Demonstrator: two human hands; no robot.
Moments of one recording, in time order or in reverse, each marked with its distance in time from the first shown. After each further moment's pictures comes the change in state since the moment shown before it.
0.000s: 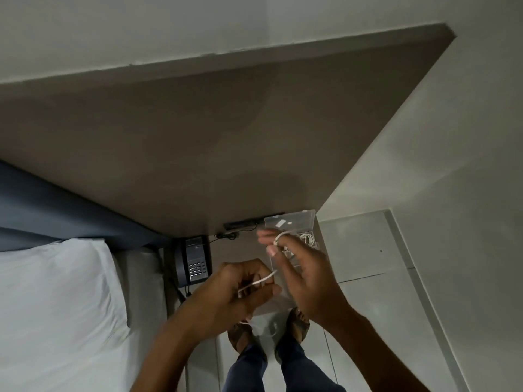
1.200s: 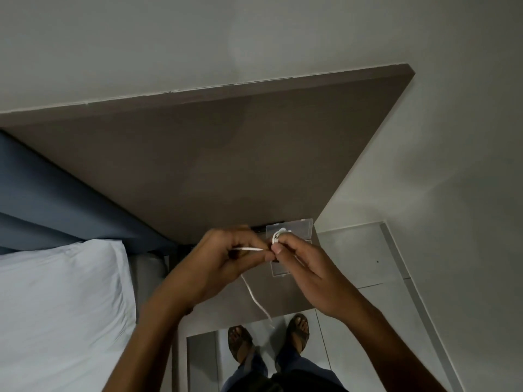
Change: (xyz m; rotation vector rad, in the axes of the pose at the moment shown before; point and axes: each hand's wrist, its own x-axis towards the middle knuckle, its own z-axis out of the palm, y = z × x) left_hand -0.019 0.059 -0.050 0.118 0.112 0.240; right_hand -0.023 -0.053 -0.019 0.068 -0.193 0.062
